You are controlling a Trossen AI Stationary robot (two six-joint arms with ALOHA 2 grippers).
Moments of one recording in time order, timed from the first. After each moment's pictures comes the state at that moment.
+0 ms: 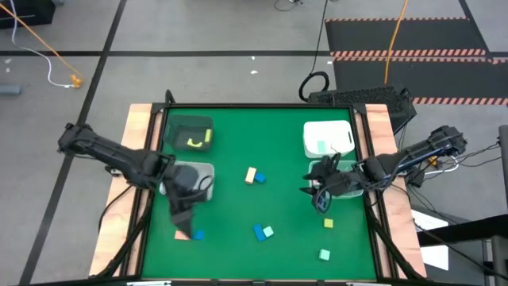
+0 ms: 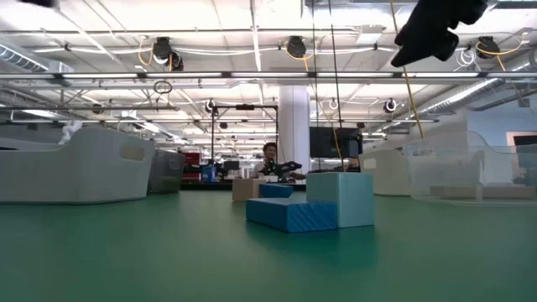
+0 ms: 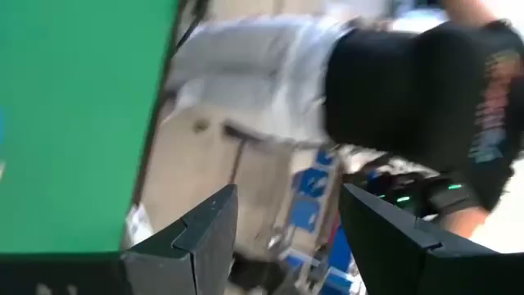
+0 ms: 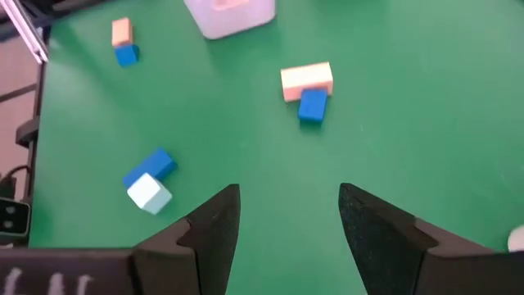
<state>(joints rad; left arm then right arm) -0.33 1.15 0.95 -0.48 0.80 -1.13 0.37 1.05 0.83 -0.57 0.36 0.65</state>
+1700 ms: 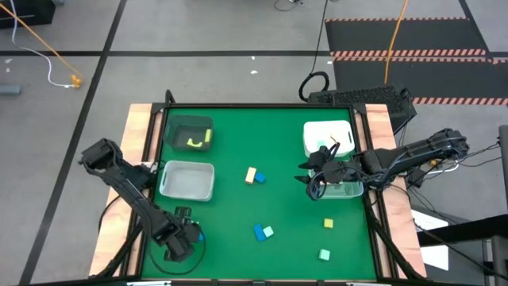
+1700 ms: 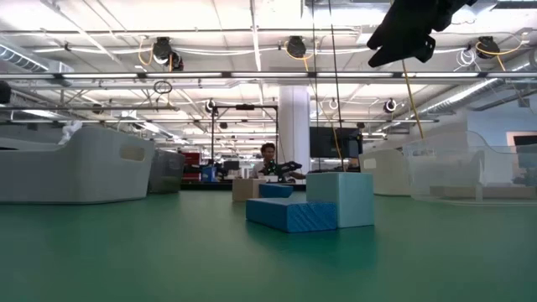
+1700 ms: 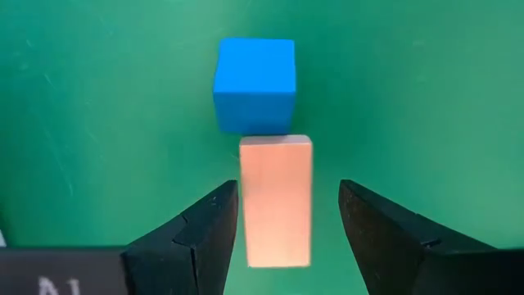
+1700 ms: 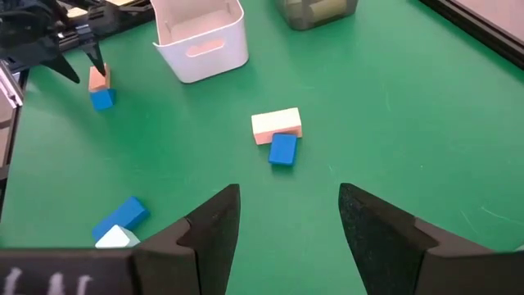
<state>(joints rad) -0.84 1.62 0.95 -0.78 0.02 -0.72 0.24 1.05 0.83 -0.49 0.36 0.56</state>
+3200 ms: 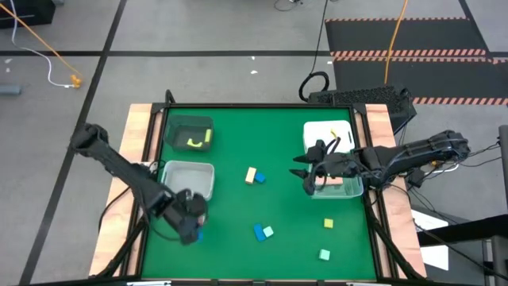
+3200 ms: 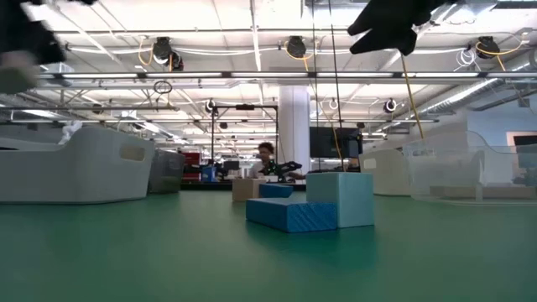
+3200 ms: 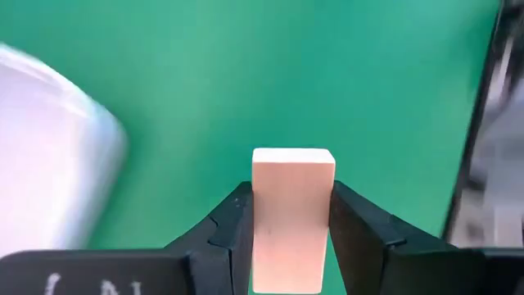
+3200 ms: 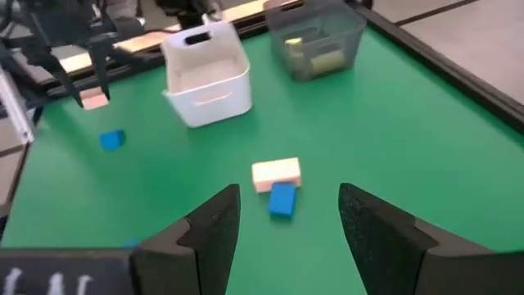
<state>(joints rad) -0.65 1.34 0.95 -0.75 -0.14 -0.96 0.17 1.05 0.83 -0.35 0.36 0.44</state>
